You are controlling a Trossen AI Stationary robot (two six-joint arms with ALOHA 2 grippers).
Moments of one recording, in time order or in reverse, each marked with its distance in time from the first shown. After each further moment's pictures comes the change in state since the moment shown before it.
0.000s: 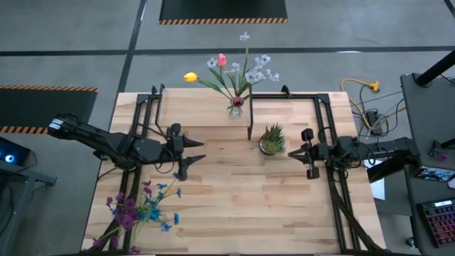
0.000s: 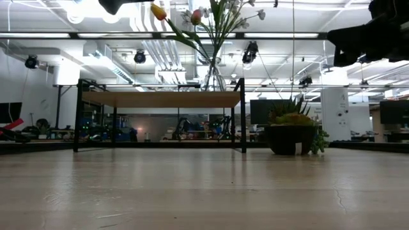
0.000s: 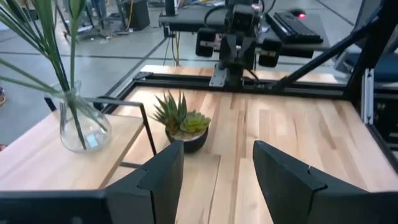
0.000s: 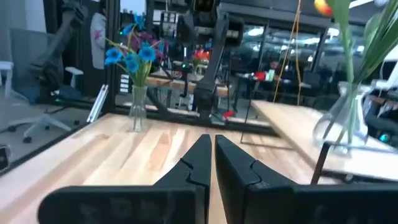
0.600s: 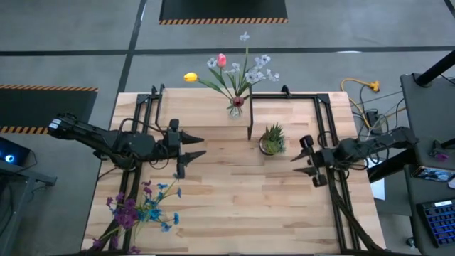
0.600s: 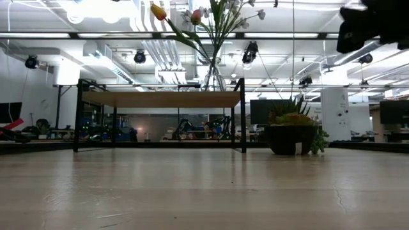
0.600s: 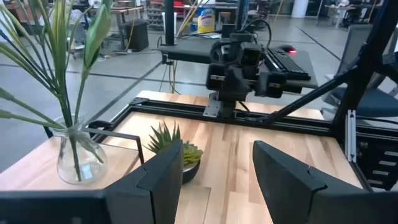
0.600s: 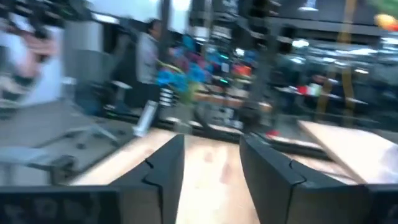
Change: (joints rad) left arm 0.000 -0.002 0.069 0.052 0.005 0.000; right arm 0.179 0.084 0.031 0.098 -0.022 0.010
